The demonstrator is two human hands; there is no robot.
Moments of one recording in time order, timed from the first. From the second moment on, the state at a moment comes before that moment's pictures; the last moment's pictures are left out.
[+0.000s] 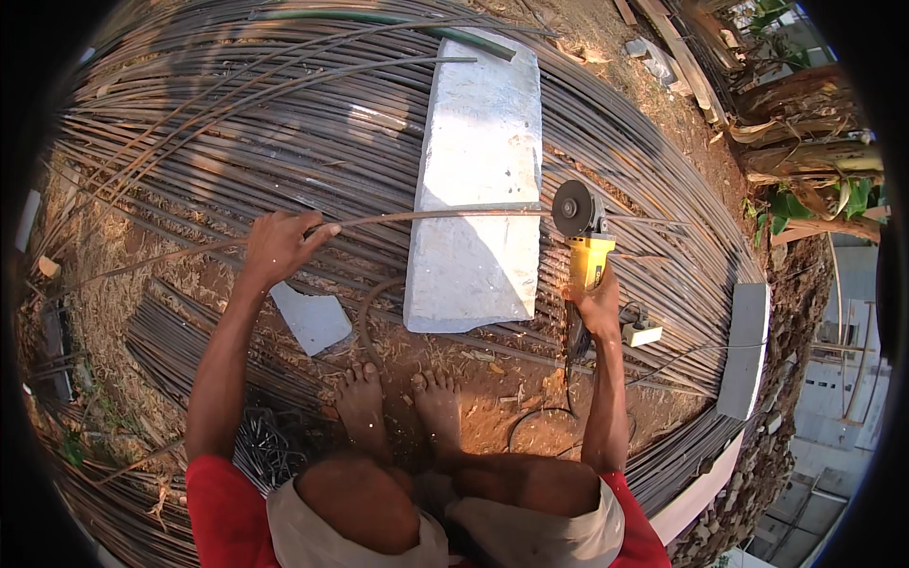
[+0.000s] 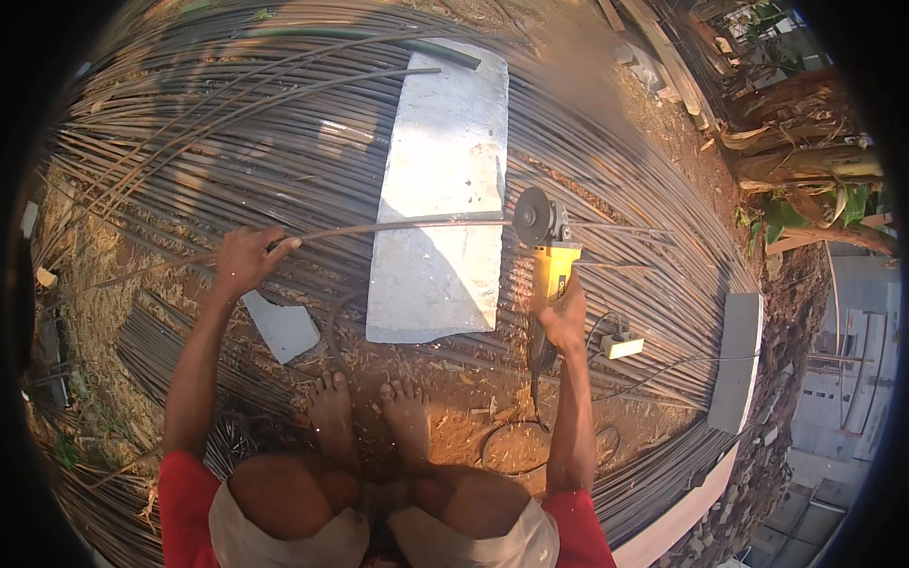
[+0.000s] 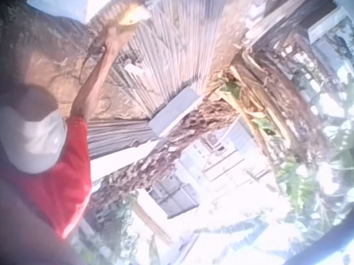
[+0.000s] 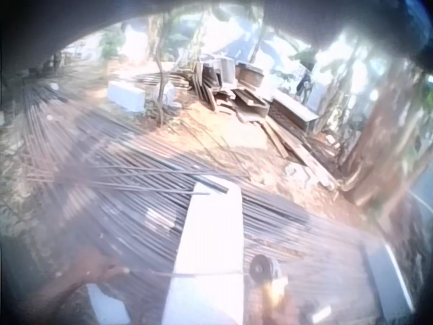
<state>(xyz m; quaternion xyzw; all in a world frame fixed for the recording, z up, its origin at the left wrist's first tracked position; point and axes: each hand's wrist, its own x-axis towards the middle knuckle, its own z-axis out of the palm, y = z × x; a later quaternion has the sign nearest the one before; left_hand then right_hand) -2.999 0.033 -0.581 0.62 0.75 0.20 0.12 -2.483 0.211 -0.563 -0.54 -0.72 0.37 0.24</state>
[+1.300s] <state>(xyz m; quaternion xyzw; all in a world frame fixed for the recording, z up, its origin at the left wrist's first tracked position) -3.000 0.040 -0.581 0.61 0.76 0.19 0.12 -2.495 0.217 -0.545 -0.58 -0.71 0.36 0.19</state>
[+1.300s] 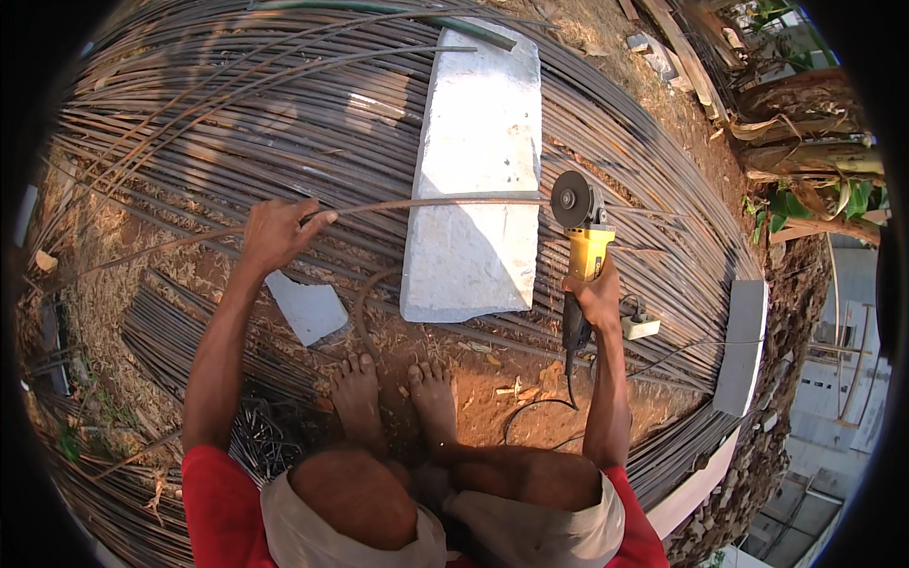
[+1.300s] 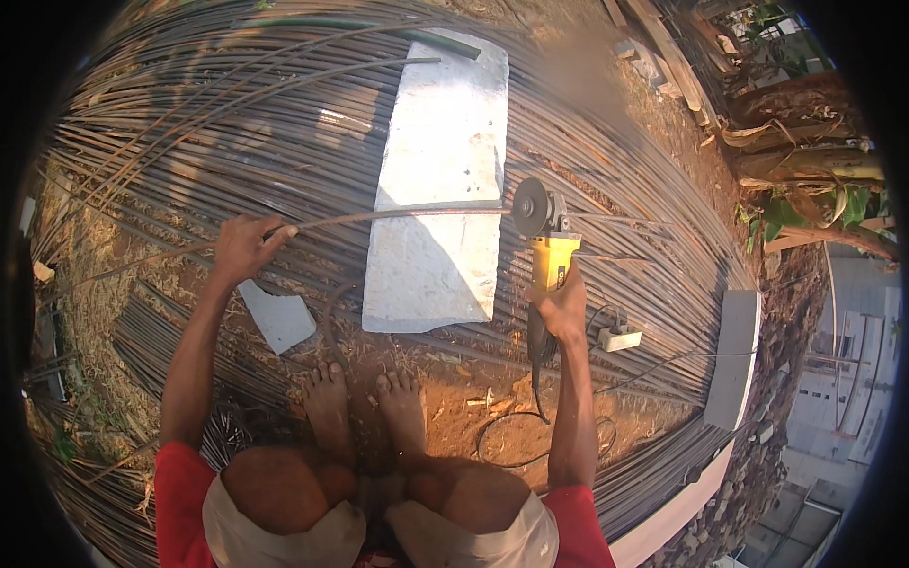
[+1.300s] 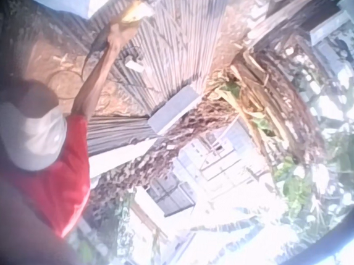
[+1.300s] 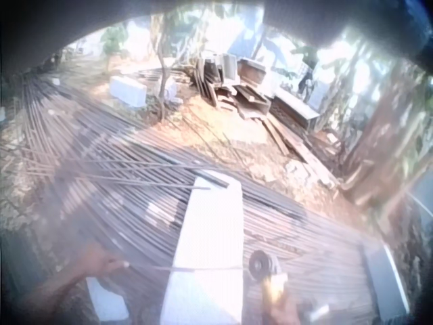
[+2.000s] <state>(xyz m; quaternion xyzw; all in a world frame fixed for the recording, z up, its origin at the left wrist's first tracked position) -3.001 0.039 -0.586 0.62 0.75 0.20 0.10 -2.490 0.208 -0.552 -0.55 -0.72 0.37 0.22</state>
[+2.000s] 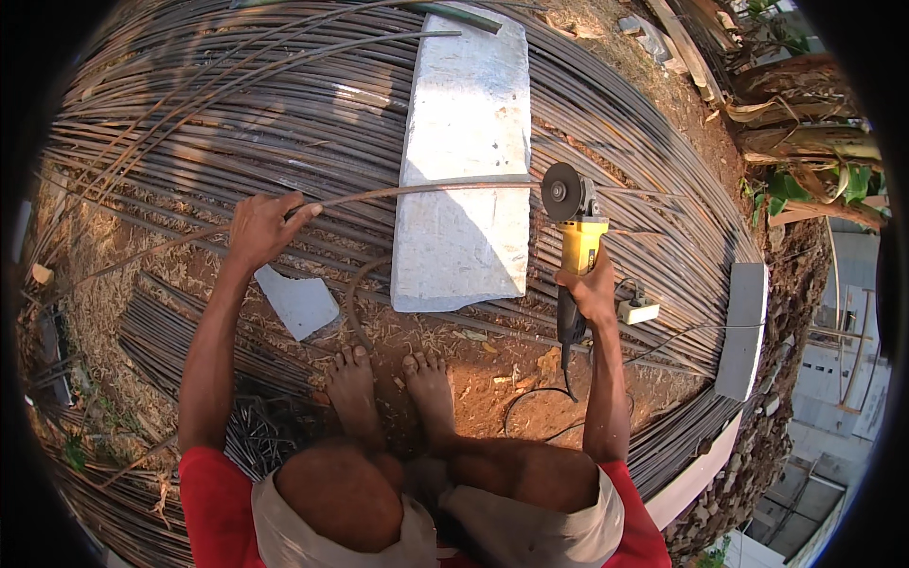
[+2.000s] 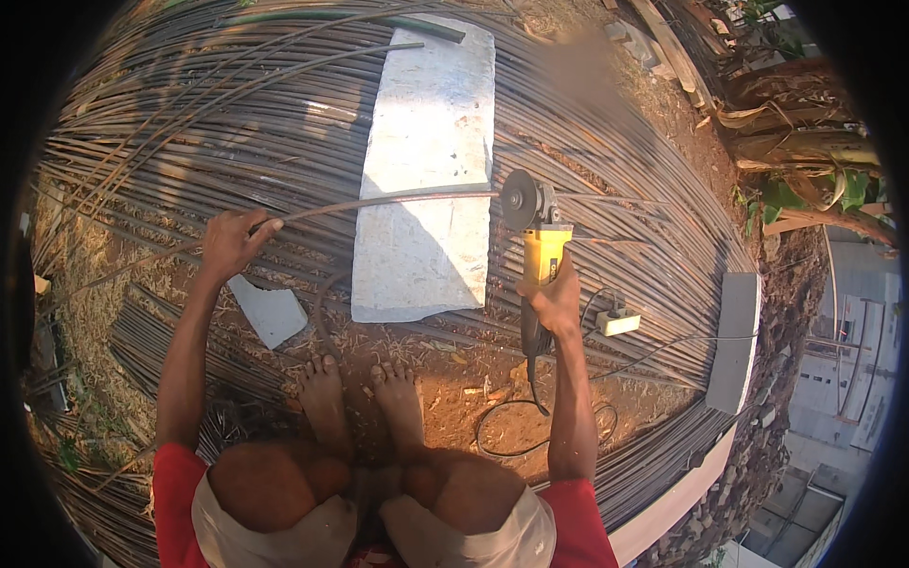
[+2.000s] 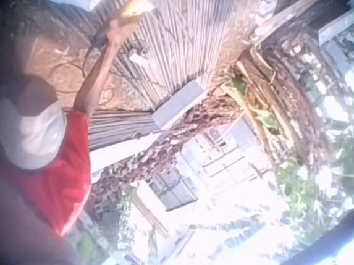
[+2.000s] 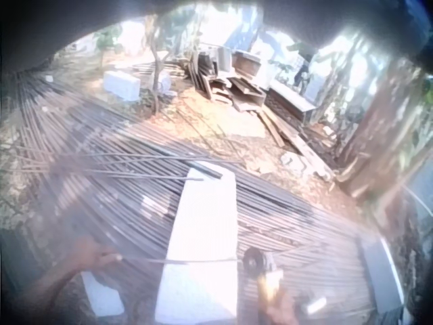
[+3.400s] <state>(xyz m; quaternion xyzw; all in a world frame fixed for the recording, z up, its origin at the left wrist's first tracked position) -3.001 0.038 -0.586 0.62 0.75 0.20 0.10 -2.497 0.214 -0.548 -0.55 -0.71 0.37 0.21</state>
